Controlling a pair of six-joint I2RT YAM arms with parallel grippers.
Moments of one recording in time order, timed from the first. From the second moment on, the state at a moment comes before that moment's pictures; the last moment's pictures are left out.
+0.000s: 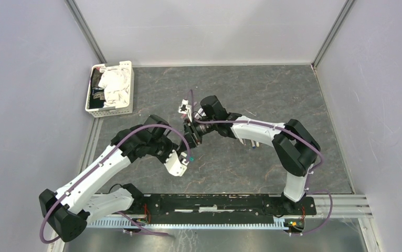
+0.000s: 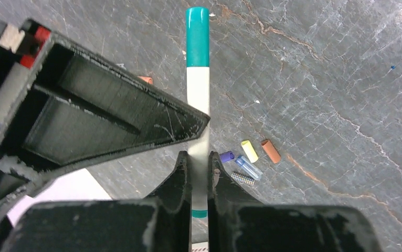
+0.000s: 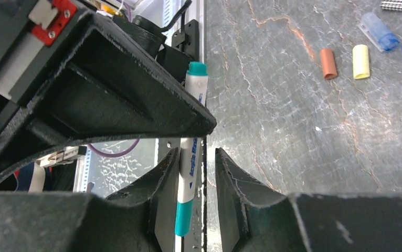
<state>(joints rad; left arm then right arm) -0.66 1.00 0.94 -1.00 0.29 1.59 0.81 1.83 1.19 0.09 -0.97 0.32</state>
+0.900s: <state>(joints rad) -0.70 0.90 1.02 -0.64 0.23 0.89 0.64 1.57 0.82 0.48 -0.78 0.55</state>
